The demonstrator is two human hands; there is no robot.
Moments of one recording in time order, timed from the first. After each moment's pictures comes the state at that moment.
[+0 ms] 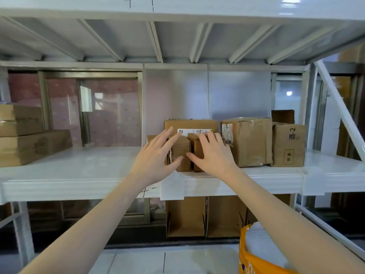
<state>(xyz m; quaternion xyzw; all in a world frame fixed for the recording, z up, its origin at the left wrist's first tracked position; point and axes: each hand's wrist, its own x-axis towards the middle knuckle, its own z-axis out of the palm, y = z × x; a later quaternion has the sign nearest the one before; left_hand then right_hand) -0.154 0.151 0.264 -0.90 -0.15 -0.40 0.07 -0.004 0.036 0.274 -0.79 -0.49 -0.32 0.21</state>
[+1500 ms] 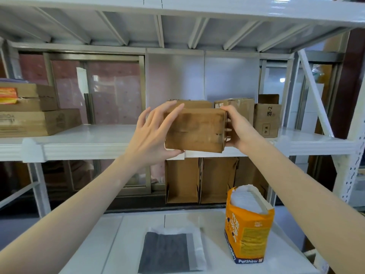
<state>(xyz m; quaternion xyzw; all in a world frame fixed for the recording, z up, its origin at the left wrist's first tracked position) -0.259 0.062 0.261 -0.85 -0.05 -0.49 0.17 -0.098 -0.095 0.299 -0.62 -0.34 0.19 0.68</state>
